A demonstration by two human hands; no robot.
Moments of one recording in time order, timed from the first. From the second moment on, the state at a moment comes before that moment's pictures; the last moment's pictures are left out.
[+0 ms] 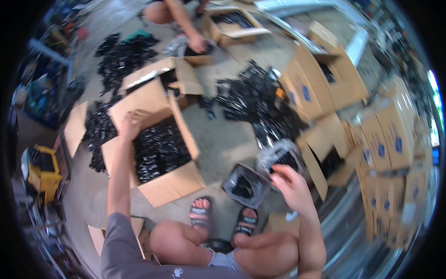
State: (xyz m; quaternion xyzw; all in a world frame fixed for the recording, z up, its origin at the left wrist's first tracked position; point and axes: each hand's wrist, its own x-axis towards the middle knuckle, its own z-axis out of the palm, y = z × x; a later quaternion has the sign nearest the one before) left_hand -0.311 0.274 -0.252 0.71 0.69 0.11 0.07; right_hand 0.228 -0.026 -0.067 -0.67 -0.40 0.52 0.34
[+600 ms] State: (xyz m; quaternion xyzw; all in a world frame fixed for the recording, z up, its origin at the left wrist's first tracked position) left_hand -0.073 0.022 0.041 0.93 0.22 0.10 0.29; right_hand 0.262 0.092 -0.262 -0.77 -0.57 0.26 0.14
